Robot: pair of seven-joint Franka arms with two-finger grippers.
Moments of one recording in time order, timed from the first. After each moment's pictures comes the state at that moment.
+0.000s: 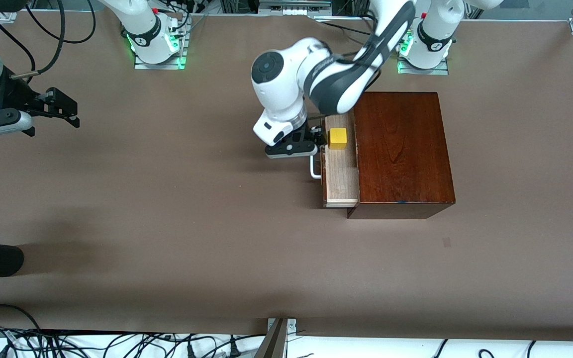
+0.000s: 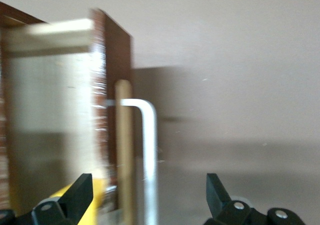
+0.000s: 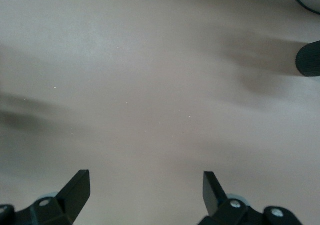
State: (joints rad) left arm -0.69 0.58 -0.15 -1.32 0.29 1.72 -0.88; right arm 0.21 0.01 -0.14 -1.62 0.00 1.66 -0.15
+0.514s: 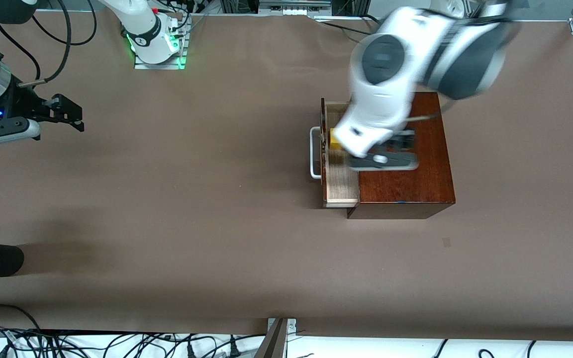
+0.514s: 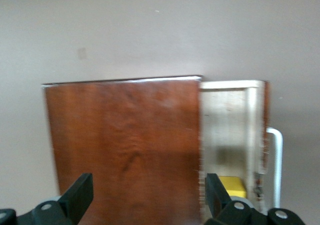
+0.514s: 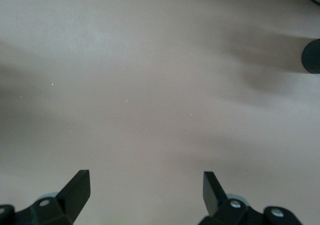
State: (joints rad) left arm -0.37 0.40 -0.14 -1.26 0.18 1.51 -0.49; right arm 0.22 0.03 -0.13 -1.62 0.01 1.66 -0.15
